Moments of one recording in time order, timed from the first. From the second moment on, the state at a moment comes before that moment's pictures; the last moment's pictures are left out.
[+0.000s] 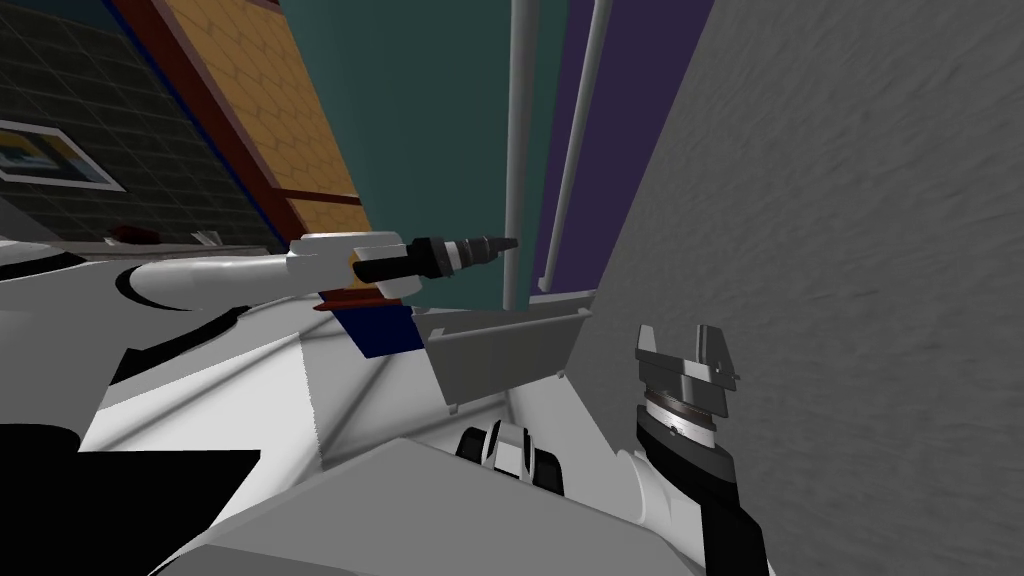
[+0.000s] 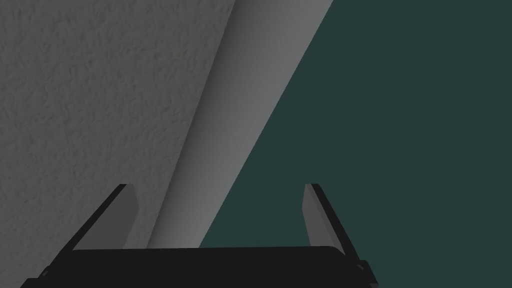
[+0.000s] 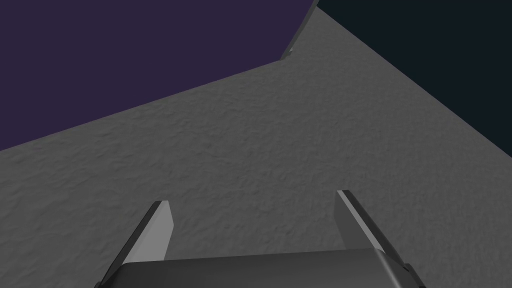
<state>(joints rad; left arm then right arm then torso) -0.90 1.57 -0.59 -2.25 0.27 0.16 0.36 0.49 0.04 -0.03 -2.33 -0.02 -0.54 -0.07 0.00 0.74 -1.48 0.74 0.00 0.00</state>
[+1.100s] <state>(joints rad) -1.06 1.75 -0.61 -2.35 0.39 0.21 0.46 0.49 0.04 -0.03 -2.33 -0.02 -0.54 -0.07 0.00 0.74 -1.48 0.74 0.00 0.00</state>
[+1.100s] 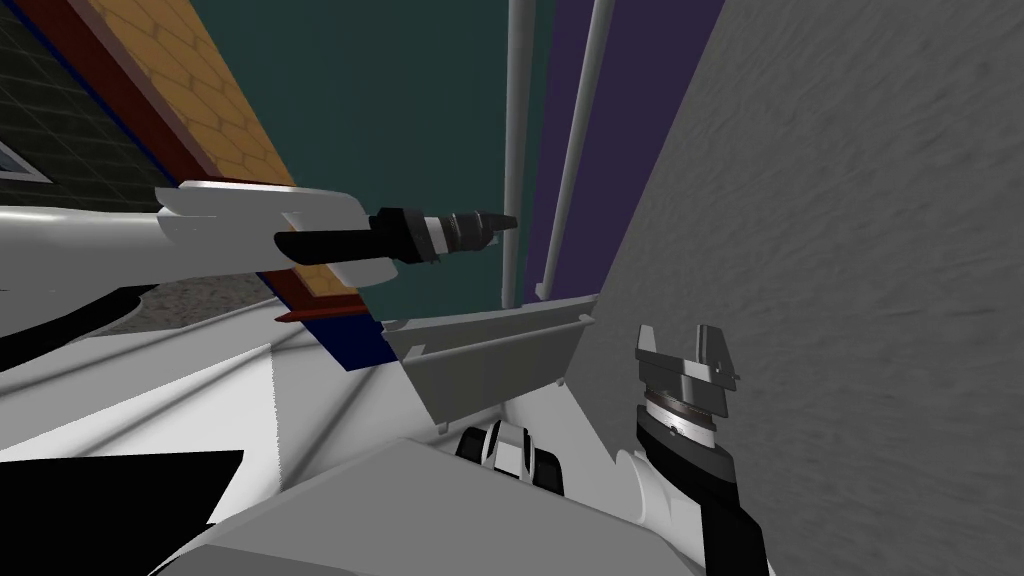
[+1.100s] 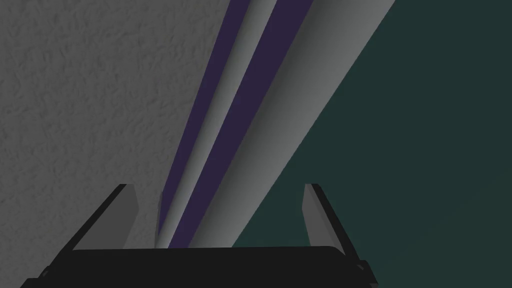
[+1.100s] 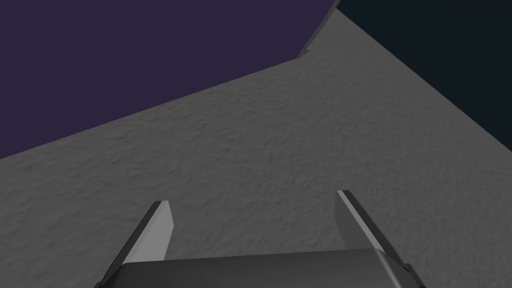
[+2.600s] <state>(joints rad) -1.11 1.69 -0.53 -2.49 0.43 0.02 0.52 0.49 0.04 -0.03 -2.33 -0.02 -0.54 -0.07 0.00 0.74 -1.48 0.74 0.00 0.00</state>
